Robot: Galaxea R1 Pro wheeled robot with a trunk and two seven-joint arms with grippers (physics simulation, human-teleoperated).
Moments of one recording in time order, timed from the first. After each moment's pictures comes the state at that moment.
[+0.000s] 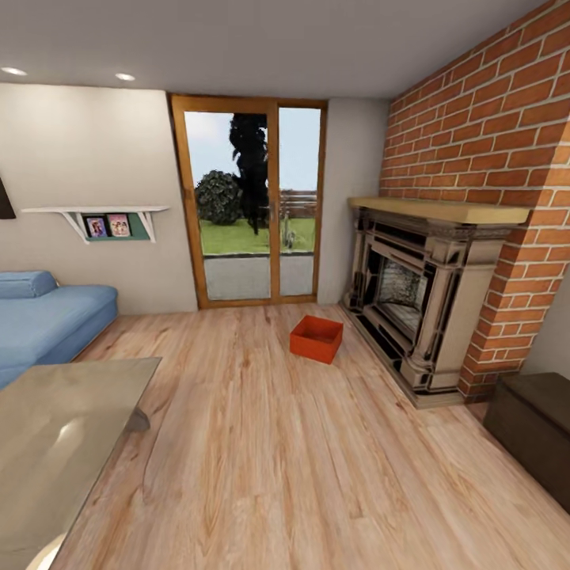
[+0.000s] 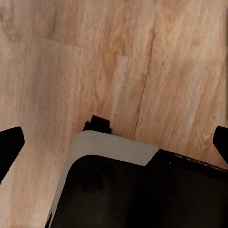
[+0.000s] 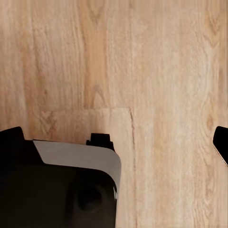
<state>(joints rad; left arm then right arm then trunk) -0.27 0.03 -0.05 0.00 0.37 0.00 0.03 -0.23 0.00 0.73 0.03 -0.62 -0.16 -0.06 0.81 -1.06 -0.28</state>
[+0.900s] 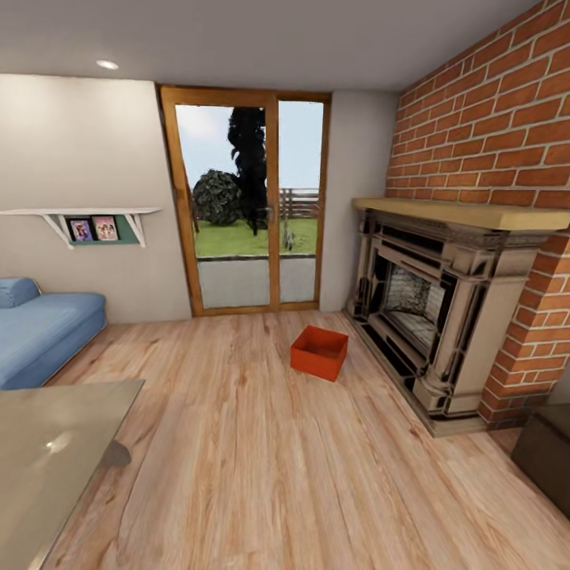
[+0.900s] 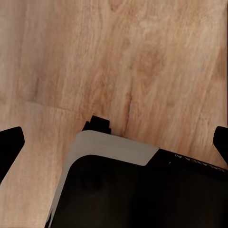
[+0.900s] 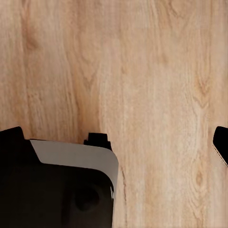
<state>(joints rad) -0.27 0.03 -0.05 0.00 0.37 0.00 0.03 -0.23 0.00 0.73 0.03 -0.61 -0.16 -0.07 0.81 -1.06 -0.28</state>
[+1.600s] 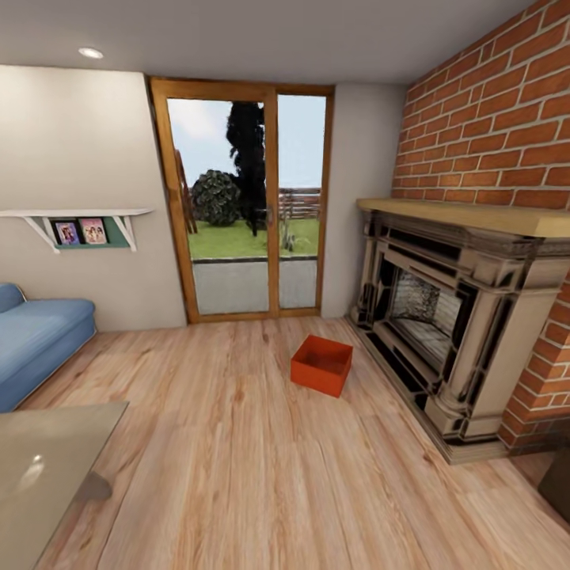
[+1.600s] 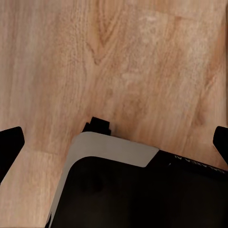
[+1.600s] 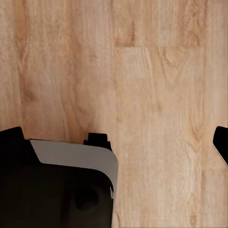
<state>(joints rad) -0.27 0.03 -0.05 0.00 0.37 0.00 0.03 -0.23 0.00 0.73 0.03 -0.61 -0.16 -0.07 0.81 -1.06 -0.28</state>
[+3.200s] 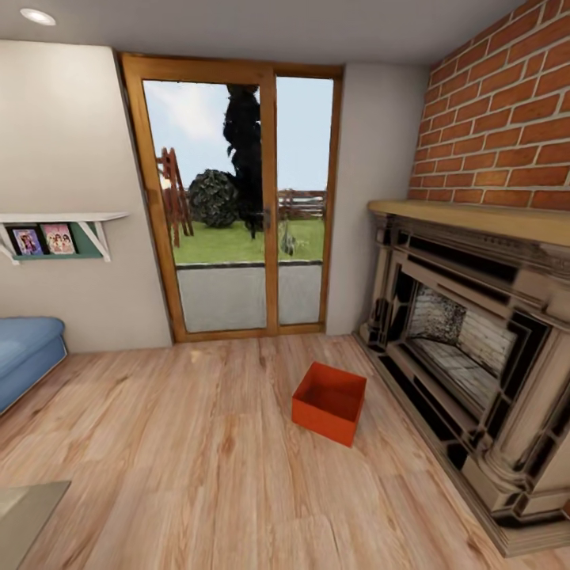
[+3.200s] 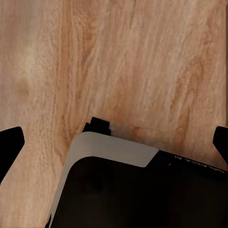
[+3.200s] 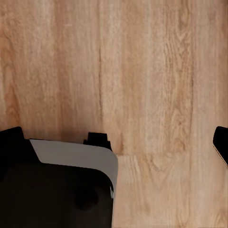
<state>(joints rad) -0.27 0.03 -0.05 0.00 0.37 0.00 0.03 -0.23 0.00 0.73 0.03 -0.61 -0.16 -0.07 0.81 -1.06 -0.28</state>
